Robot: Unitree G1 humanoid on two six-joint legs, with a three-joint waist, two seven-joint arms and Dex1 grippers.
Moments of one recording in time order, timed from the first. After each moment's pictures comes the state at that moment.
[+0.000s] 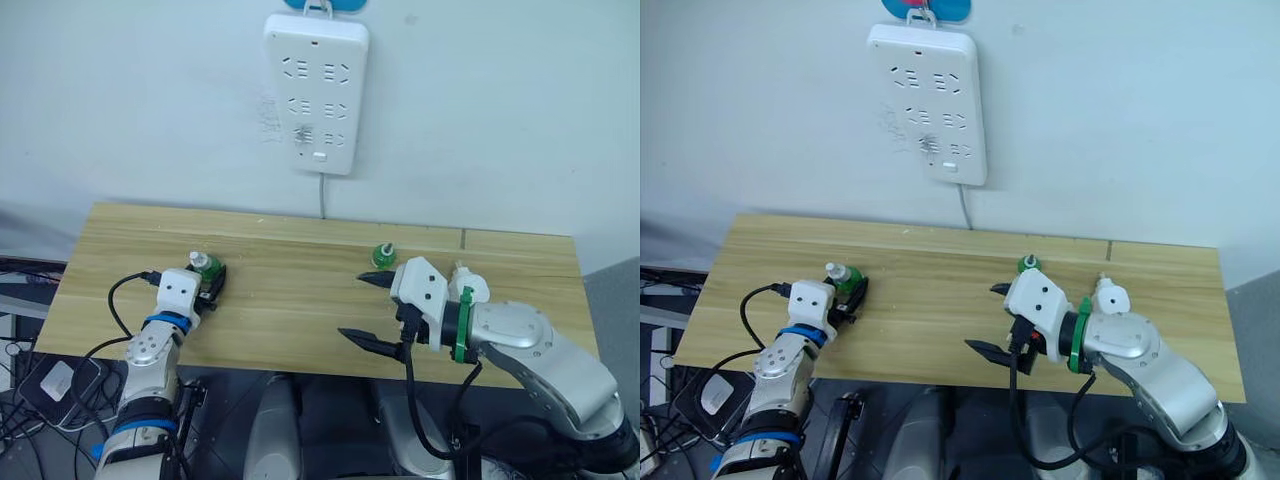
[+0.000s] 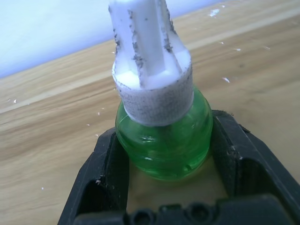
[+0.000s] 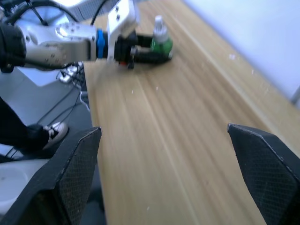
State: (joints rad) left arm -0.26 0.43 0.24 0.65 -0.18 -0.35 -0.50; right arm -0.28 -0.55 0.25 -0.73 0.38 0.77 0.66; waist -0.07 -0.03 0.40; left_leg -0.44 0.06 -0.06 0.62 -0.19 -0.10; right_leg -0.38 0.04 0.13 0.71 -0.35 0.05
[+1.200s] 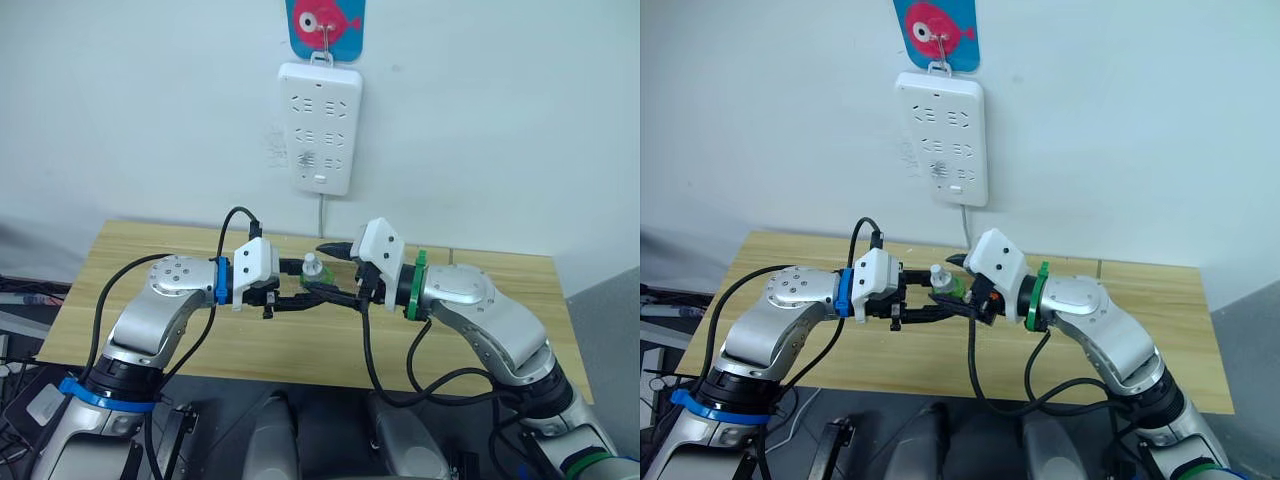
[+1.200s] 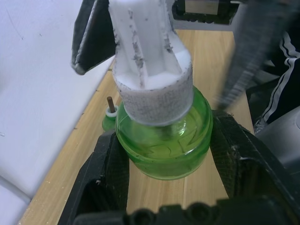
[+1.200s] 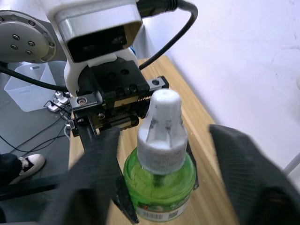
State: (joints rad) left arm -0.41 0.68 -0.14 -0.13 -0.39 0.34 -1.17; right arm -0.50 -0.38 0.38 -0.49 0.33 0.66 0.63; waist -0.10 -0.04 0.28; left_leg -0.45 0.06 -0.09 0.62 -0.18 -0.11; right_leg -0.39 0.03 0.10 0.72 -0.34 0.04
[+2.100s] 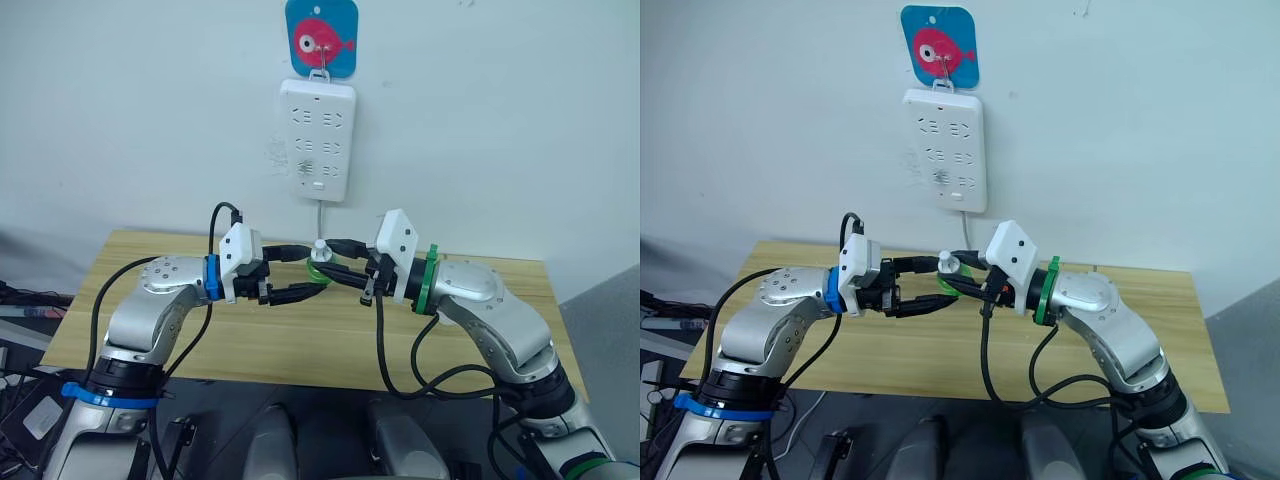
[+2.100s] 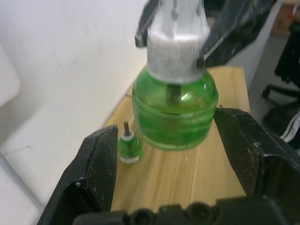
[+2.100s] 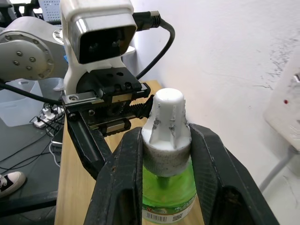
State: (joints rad) left arm -0.40 0.62 -0.04 -0.10 -0.52 0.41 -1.14; right arm -0.47 -0.36 0.29 -0.46 0.34 0.58 0.67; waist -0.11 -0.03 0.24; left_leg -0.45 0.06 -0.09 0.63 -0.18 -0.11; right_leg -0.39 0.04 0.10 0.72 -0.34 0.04
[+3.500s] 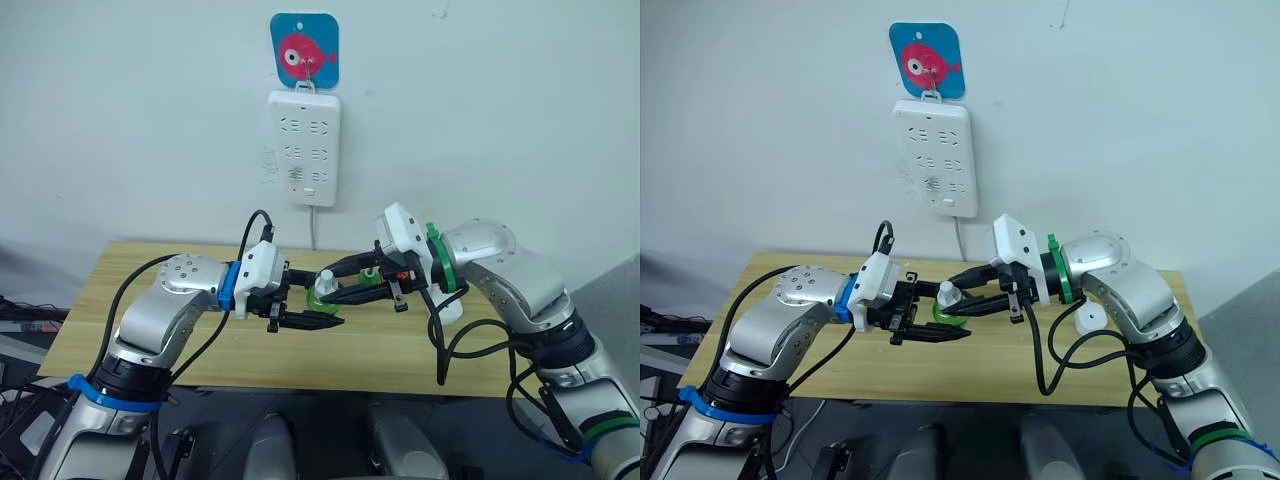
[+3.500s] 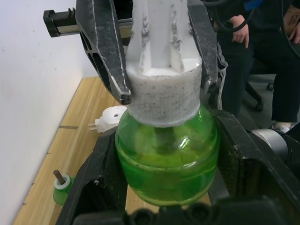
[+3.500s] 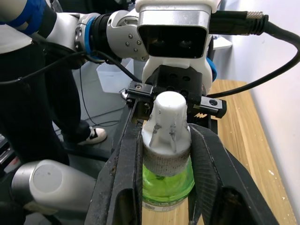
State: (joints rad) left arm -0.43 0.66 -0.14 -0.19 -0.50 0.42 -1.29; right arm -0.68 -0.53 0.32 -0.27 0.49 0.54 1.15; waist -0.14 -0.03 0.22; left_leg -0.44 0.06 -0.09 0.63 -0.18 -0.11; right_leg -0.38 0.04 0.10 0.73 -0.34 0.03
